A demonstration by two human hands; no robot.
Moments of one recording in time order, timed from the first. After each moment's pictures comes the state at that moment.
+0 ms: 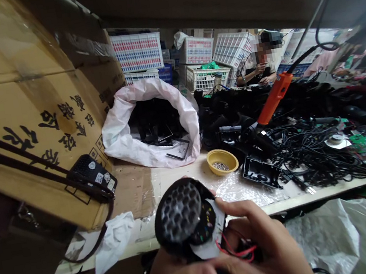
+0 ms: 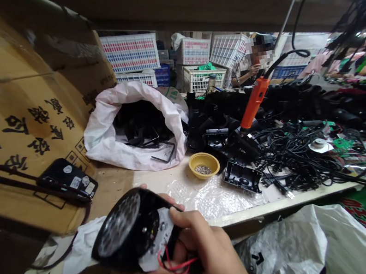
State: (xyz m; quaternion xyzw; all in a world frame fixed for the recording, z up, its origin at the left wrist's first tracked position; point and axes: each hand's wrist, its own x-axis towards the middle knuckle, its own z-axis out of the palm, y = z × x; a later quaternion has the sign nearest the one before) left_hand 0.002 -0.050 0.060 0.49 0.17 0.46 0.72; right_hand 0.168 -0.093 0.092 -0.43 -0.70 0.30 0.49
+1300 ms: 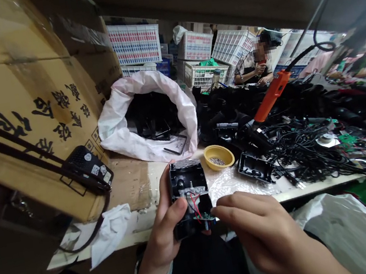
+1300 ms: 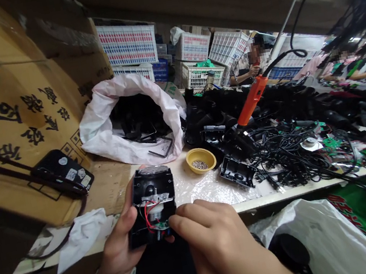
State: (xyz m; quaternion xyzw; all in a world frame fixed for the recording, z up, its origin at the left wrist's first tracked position) left_hand 0.015 -0.045 0.084 0.33 0.27 0.55 0.72; right_hand 0.193 -0.072 0.121 -0.35 -0.88 0.08 0.31
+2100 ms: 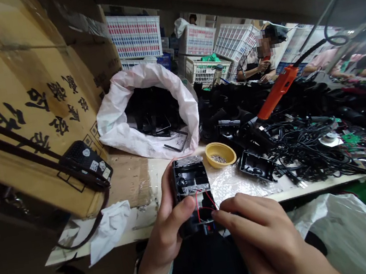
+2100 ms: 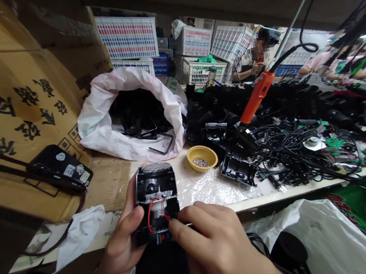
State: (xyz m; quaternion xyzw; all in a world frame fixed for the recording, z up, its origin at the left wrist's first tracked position) left_hand 0.018 -0.038 0.078 0.37 0.24 0.58 0.68; right_hand 0.187 -0.072 0.112 -0.34 -0.87 -0.03 0.36
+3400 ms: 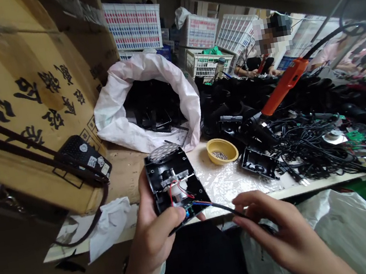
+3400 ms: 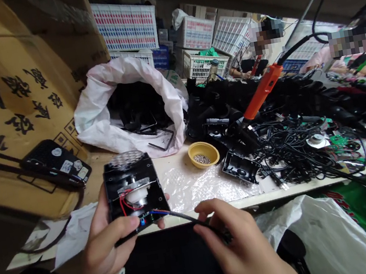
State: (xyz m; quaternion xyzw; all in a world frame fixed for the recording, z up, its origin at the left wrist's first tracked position) left_hand 0.006 -0.043 0.094 0.33 0.31 0.61 0.65; right_hand 0.212 -0.083 0.088 -0.49 -0.76 0.18 0.38
